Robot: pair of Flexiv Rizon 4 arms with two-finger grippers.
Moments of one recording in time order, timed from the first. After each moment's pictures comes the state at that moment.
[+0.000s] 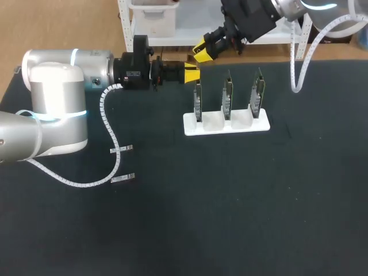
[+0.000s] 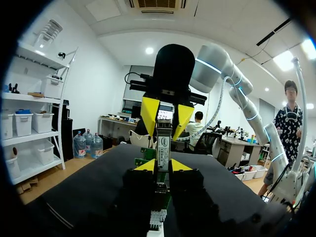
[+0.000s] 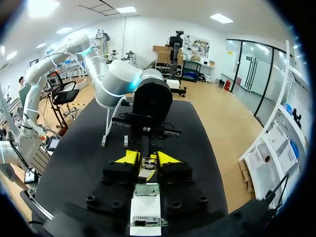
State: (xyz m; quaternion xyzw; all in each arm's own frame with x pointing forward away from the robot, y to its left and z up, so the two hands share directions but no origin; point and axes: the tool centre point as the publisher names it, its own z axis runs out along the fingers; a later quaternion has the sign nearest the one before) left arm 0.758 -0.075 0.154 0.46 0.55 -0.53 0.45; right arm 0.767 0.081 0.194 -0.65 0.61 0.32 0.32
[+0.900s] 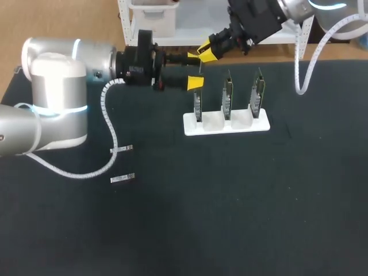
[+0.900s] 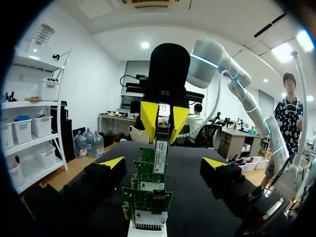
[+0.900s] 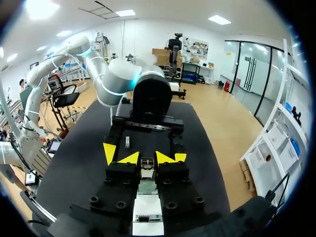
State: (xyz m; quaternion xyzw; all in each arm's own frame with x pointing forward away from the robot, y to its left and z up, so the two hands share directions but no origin) left arm 0.756 -0.081 0.160 0.50 0.55 -0.50 0.44; right arm 0.763 0.071 0.194 -0.64 0.61 0.33 0.33
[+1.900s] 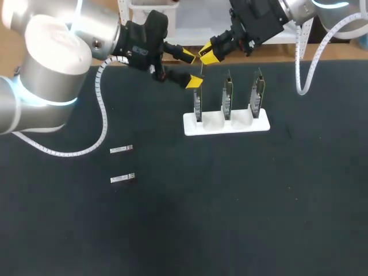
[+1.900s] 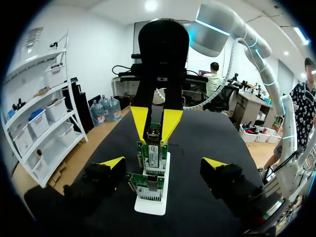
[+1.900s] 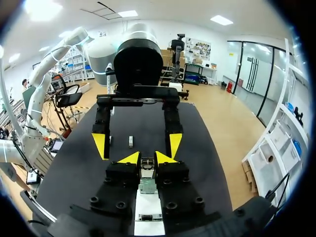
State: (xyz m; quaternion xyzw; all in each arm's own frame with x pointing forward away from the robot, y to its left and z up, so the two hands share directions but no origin) left arm 0.742 -0.064 0.170 0.56 0.67 -0.33 0.36; right arm 0.758 0.069 0.192 -0.65 0.60 0.34 0.32
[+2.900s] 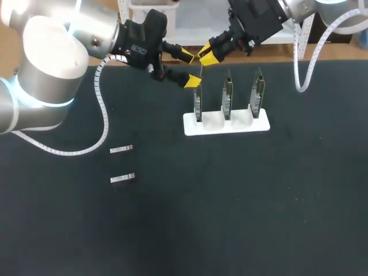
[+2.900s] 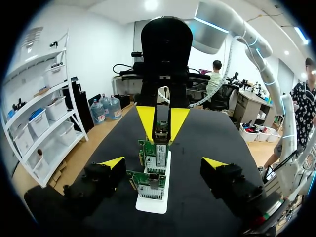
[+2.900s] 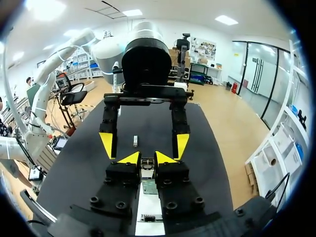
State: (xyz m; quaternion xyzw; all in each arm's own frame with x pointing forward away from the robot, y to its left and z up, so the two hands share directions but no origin) left arm 0.743 -0.061 0.170 0.56 0.67 -0.33 0.36; right arm 0.751 0.070 0.193 -0.66 0.59 0.35 0.31
